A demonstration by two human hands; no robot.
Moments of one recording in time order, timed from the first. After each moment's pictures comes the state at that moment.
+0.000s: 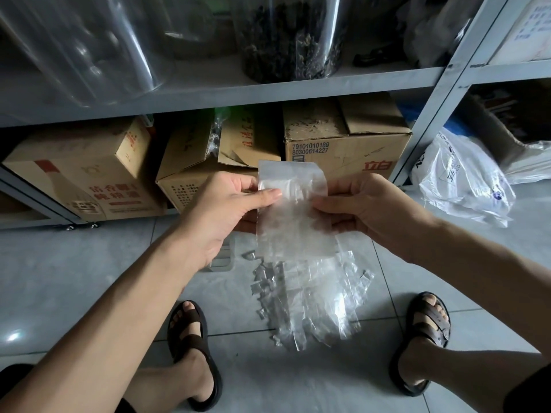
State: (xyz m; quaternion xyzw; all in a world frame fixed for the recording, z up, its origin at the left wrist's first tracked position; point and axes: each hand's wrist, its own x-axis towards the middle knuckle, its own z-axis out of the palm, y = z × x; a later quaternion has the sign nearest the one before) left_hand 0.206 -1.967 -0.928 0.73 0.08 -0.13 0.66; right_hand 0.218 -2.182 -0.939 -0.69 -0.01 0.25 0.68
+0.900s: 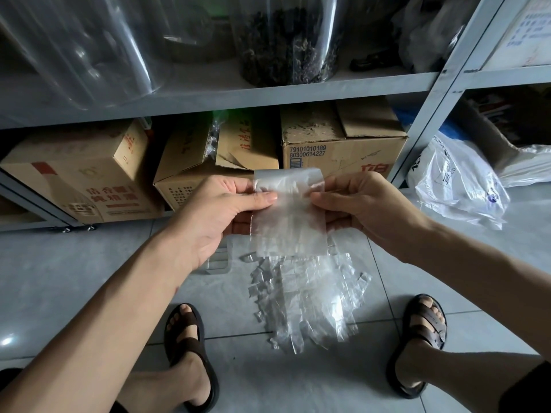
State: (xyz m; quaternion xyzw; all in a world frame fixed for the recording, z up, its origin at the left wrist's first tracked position) left_hand 0.207 -1.966 -0.923 0.69 0.12 -0.15 0.70; right_hand 0.218 -2.183 -0.939 -0.69 -0.05 0.21 0.70
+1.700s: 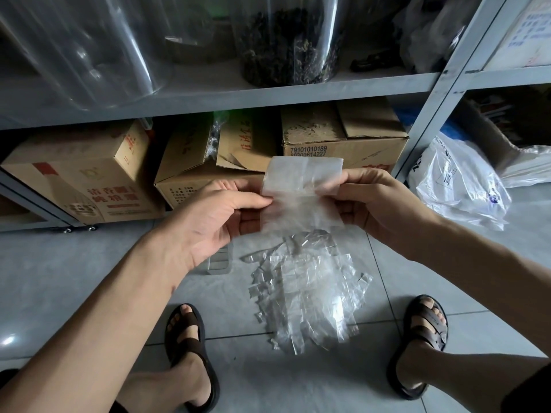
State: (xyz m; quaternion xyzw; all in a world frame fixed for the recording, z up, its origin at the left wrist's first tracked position) left_hand 0.209 -1.959 -0.923 0.62 0.10 -0.21 0.75; right_hand 0.226 -2.189 -0.940 -0.61 -0.03 0.21 0.76
